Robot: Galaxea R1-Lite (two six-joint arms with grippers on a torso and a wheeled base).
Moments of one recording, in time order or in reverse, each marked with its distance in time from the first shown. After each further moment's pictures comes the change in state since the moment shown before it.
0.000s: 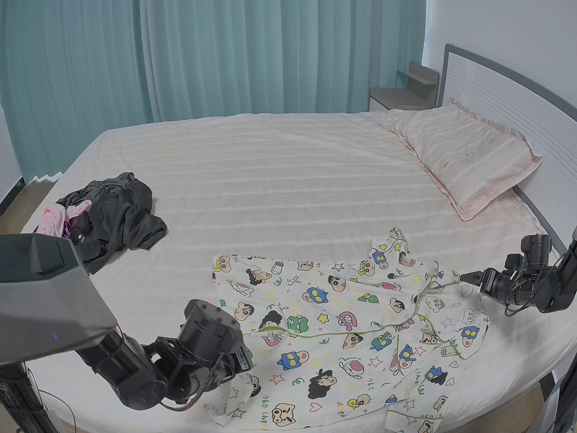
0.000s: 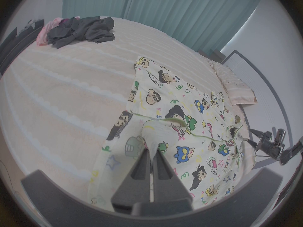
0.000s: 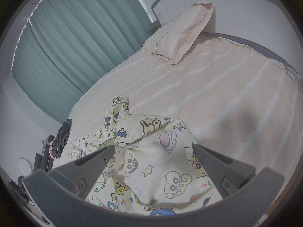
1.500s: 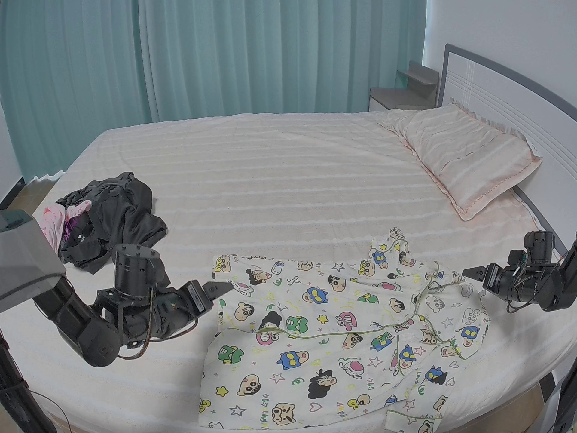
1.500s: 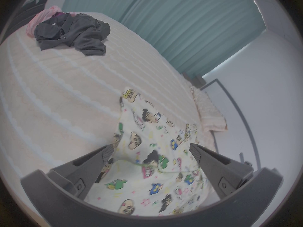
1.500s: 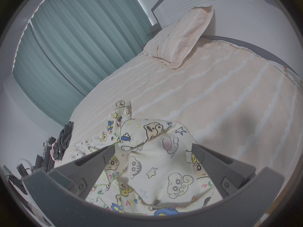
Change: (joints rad) left arm 0.333 -0.074 0.012 -0.237 -0.385 0.106; right arm -0.002 -0.031 0.001 0.002 0.002 0.014
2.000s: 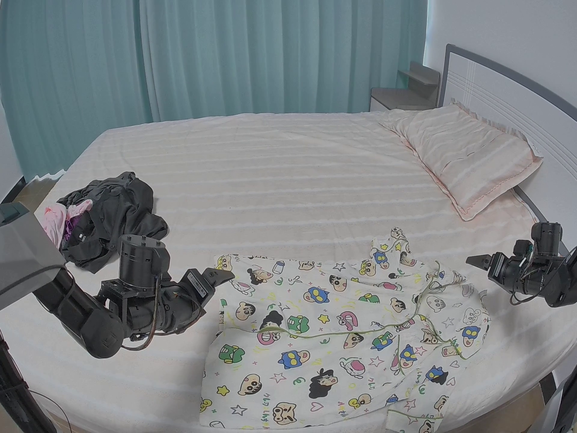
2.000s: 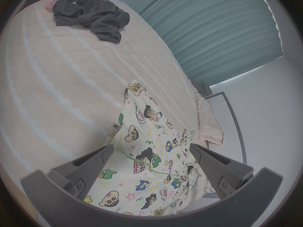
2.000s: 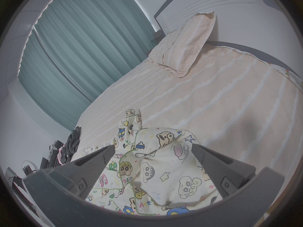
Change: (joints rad) left arm -0.004 -0.003 -0.078 0.077 -0.005 -0.239; right arm -0.001 -0.070 -0.004 0.002 0.040 0.043
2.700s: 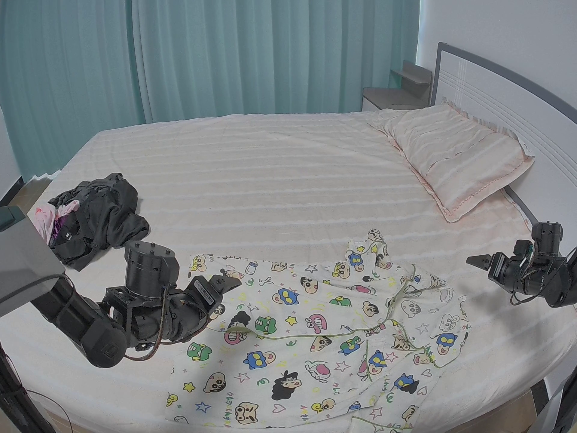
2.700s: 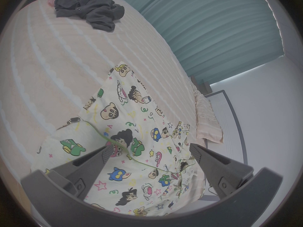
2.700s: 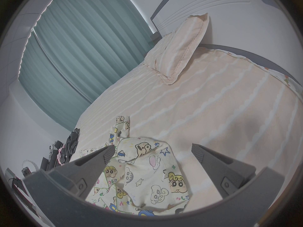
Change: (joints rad) left arm -0.062 -0.023 0.021 0.026 0.059 -0.051; right arm 0.004 -0.005 0.004 0.000 0.001 0.000
